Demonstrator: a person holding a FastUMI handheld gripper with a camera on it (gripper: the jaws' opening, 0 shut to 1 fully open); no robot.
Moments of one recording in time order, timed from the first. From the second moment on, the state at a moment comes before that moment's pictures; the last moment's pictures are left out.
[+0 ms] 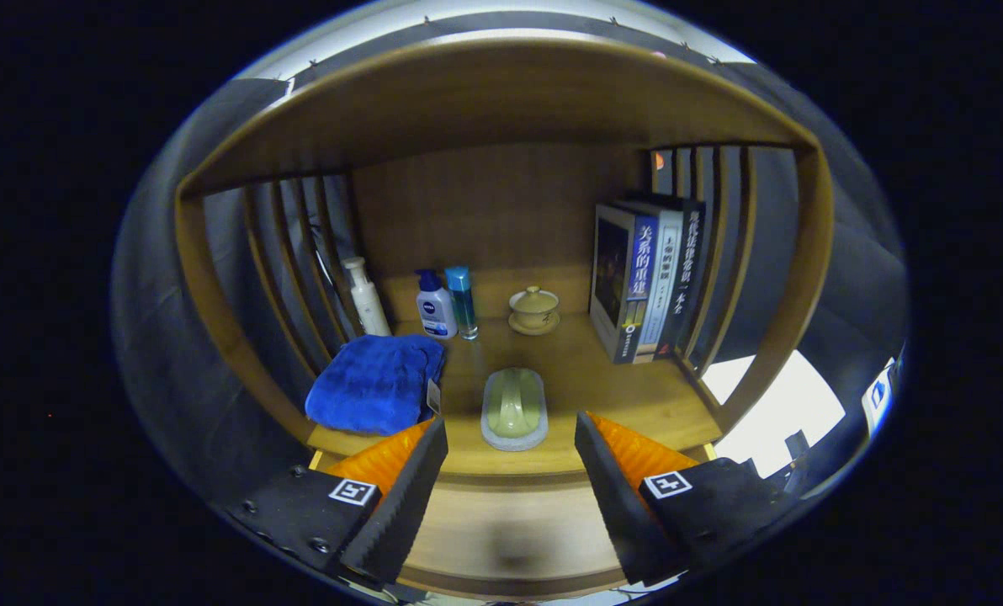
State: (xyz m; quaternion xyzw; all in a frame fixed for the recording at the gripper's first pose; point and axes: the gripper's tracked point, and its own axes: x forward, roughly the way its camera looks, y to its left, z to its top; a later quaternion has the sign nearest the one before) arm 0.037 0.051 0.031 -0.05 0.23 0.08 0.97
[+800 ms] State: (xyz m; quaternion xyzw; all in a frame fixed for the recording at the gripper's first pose) arm -0.106 -0.048 -0.028 -0.05 0.09 0.04 0.99
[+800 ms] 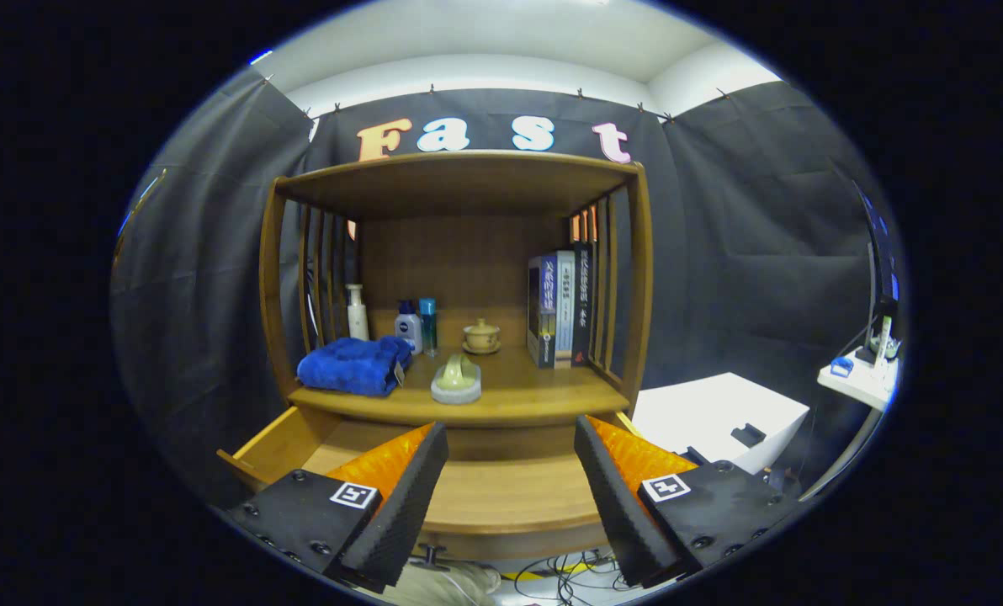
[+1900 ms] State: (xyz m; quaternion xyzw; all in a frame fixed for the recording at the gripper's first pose) arm -0.126 -0.067 -0.123 -0.03 0.15 0.04 0.99
